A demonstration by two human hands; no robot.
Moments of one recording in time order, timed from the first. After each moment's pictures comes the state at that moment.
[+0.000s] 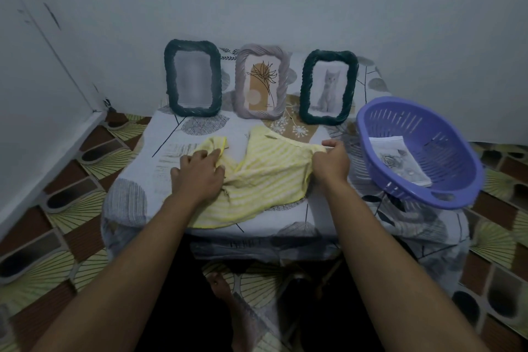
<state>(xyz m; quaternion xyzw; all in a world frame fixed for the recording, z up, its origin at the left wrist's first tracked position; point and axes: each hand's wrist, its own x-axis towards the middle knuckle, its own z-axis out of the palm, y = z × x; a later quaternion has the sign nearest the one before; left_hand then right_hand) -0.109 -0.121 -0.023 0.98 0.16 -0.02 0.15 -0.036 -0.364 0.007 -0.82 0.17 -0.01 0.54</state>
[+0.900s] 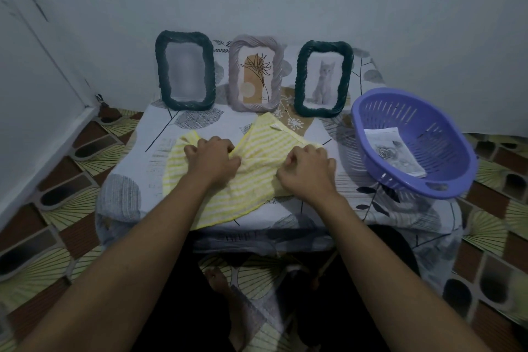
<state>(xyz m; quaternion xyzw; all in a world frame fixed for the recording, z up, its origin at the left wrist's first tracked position) -0.078 -0.148 -0.017 0.98 0.12 0.01 0.15 -0.076 -0.357 -0.004 -0.97 -0.10 -0.02 0.22</state>
